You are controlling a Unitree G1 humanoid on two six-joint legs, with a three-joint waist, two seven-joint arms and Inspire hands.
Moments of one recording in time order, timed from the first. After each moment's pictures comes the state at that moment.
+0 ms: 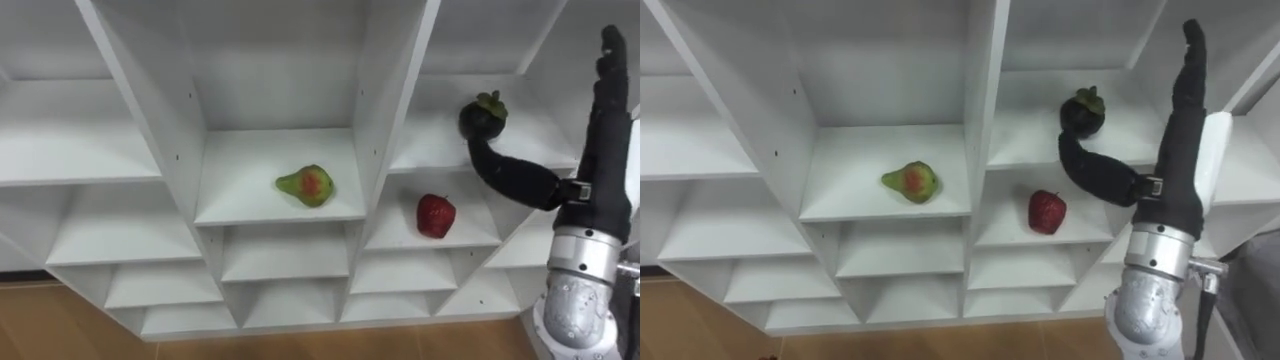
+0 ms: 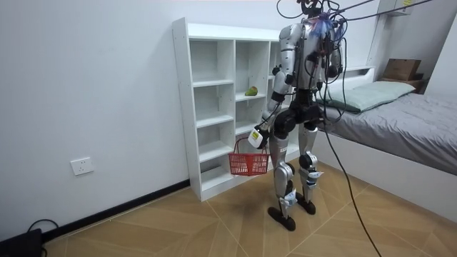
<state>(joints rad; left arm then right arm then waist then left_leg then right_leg) 0.19 0.20 0.04 1.16 -0.12 -0.14 -0.01 0.15 -0.28 -0.01 -0.11 -0.22 -0.25 -0.54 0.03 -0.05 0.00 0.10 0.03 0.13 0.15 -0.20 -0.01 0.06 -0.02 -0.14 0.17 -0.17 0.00</state>
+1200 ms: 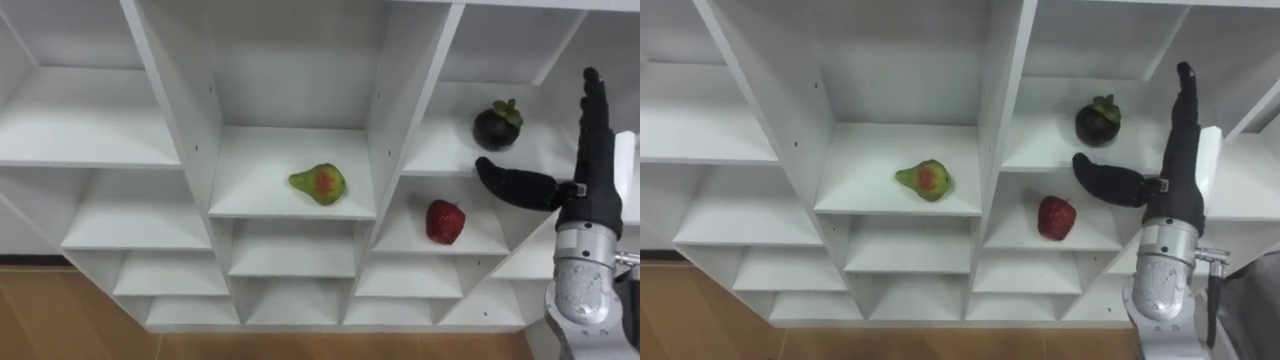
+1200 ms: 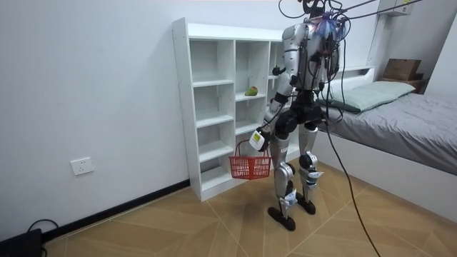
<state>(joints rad) 0.21 0.22 0.06 1.10 -0.03 -0.09 0.00 0.04 -0.31 -0.04 0.12 -0.13 -0.20 -0.40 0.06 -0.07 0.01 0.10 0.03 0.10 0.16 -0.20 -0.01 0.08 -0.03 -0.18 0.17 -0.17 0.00</state>
